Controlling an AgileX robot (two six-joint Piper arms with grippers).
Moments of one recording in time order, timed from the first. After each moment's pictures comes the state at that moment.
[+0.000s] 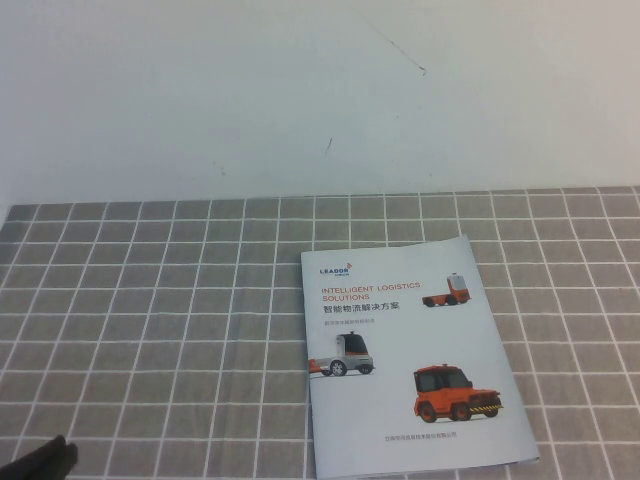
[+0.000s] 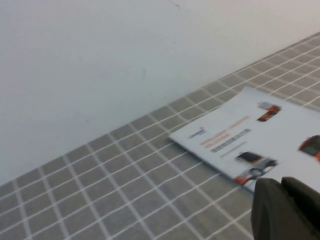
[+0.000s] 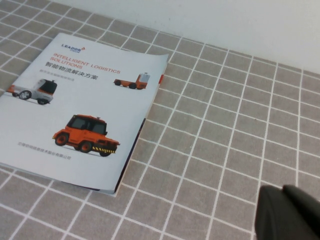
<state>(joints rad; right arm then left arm) 0.30 0.16 -0.40 -0.06 0.77 -0.08 -0.48 0.15 -0.20 -0.23 0.27 0.30</state>
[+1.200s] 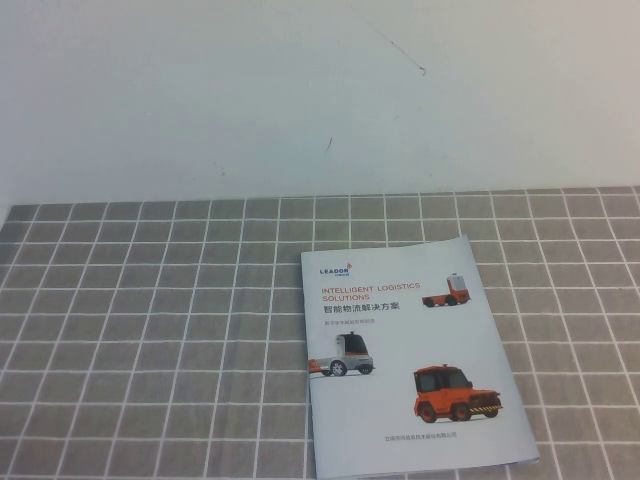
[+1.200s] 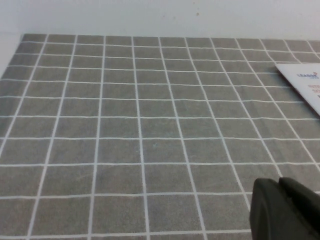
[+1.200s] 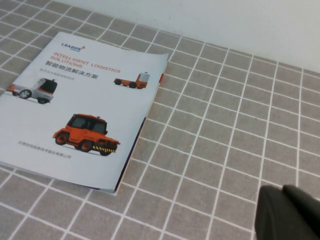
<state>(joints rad) 0.30 0.16 -0.40 -0.06 0.78 -0.08 -0.19 -0.01 0.02 0.03 0.35 -0.21</state>
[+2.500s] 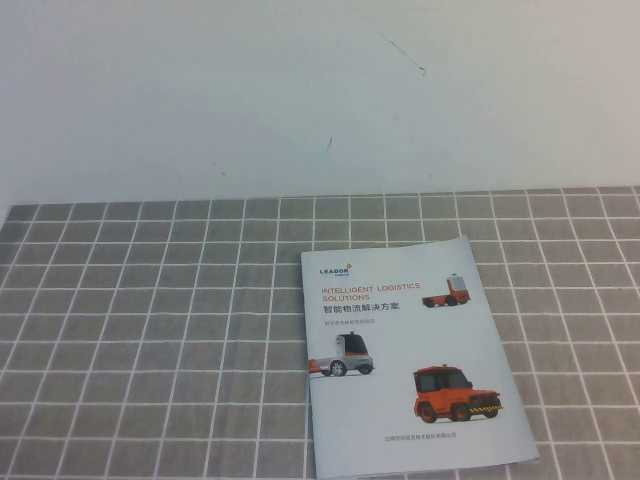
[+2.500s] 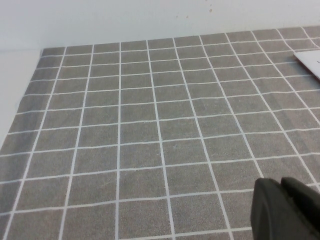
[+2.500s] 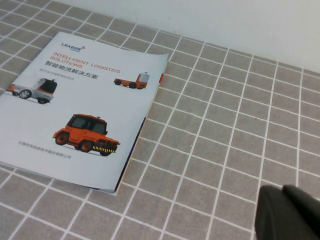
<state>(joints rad) 0.30 0.16 -0.40 -0.06 0.78 -0.08 -0.13 -0.01 0.02 0.02 0.36 -0.09</state>
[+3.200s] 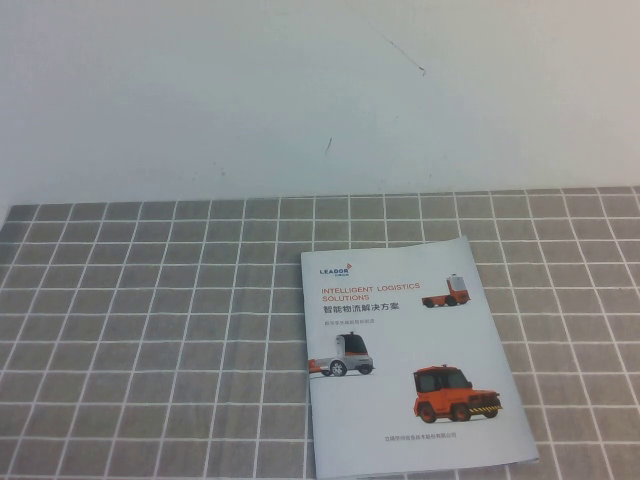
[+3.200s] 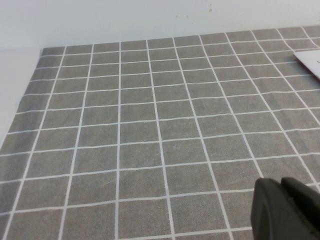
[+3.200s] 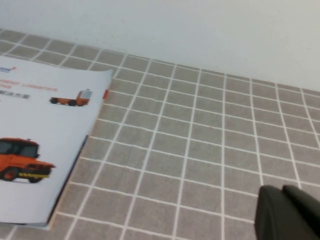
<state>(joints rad) 0.13 0.07 -0.09 -0.09 0.40 -0.08 -0.13 -0.01 0.02 0.02 0.36 -0.09</state>
